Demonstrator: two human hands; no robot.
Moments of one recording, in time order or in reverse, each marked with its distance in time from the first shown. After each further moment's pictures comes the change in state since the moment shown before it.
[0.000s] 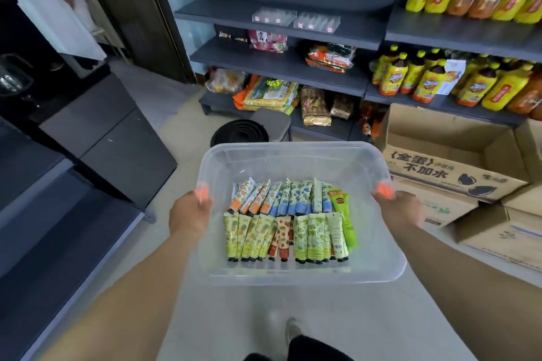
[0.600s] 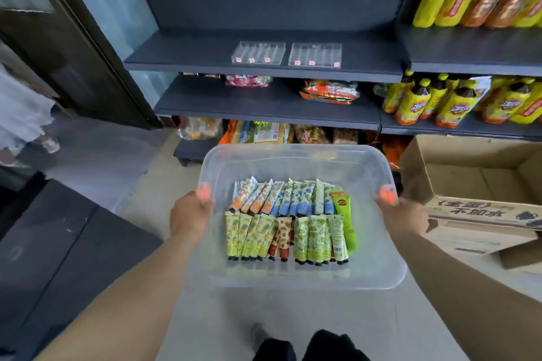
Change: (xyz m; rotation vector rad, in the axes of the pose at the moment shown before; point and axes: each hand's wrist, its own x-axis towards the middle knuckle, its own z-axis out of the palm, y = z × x) left_hand 0.443 0.113 -0.016 0.028 -0.124 0.243; right_hand 0.200 -0.258 0.182 -0.029 0.134 0.191
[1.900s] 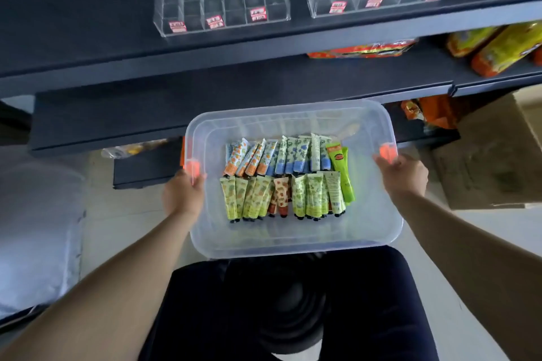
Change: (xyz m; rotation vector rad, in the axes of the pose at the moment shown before) left_hand 0.526 0.022 0.200 0.190 -0.232 0.140; right_hand 0.294 -0.212 0.302 -0.094 0.116 0.201
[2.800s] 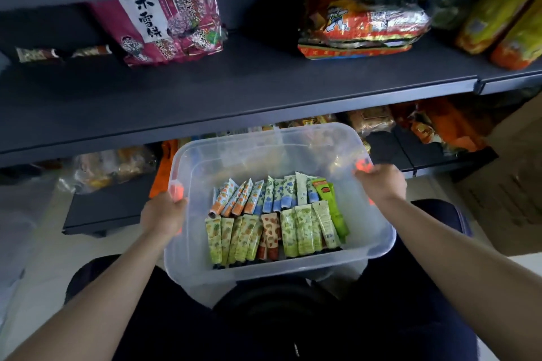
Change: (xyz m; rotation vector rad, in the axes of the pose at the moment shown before) left_hand 0.071 -0.046 0.145 -0.001 0.016 -0.011; right_hand 0.074 0.049 0.159 0.110 -0.033 -0.099
